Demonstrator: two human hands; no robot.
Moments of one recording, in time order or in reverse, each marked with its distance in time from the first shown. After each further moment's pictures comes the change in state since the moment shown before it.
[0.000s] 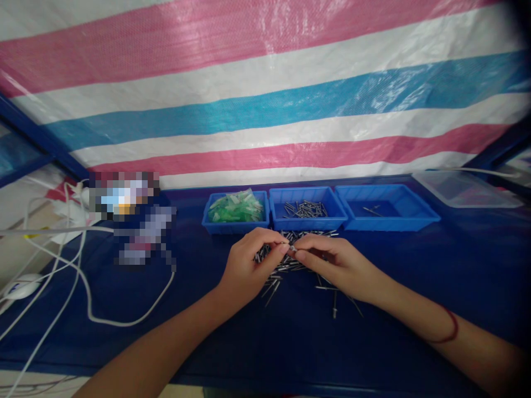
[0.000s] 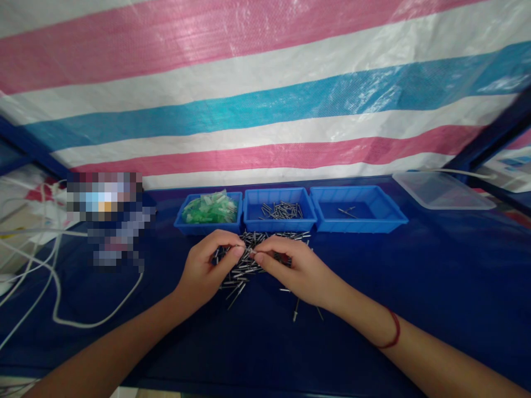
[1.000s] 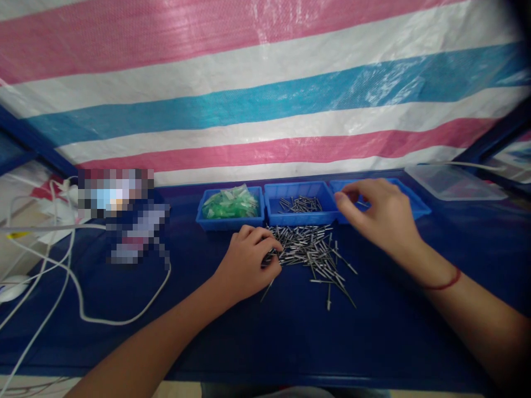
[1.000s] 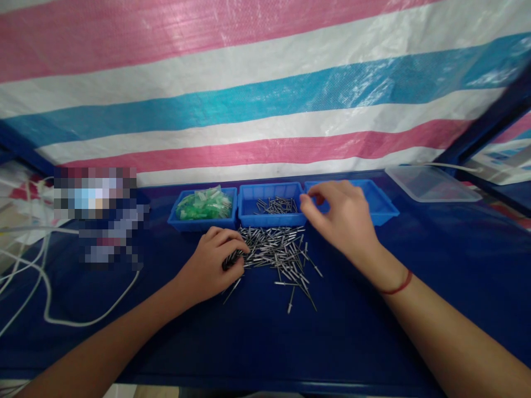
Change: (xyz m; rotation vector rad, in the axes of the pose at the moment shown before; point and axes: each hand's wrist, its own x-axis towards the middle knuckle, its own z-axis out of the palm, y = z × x) left_hand -0.003 -0.014 0.003 0.501 -0.363 0.021; right_hand 0.009 0.027 -0.073 -0.916 0.637 -0.146
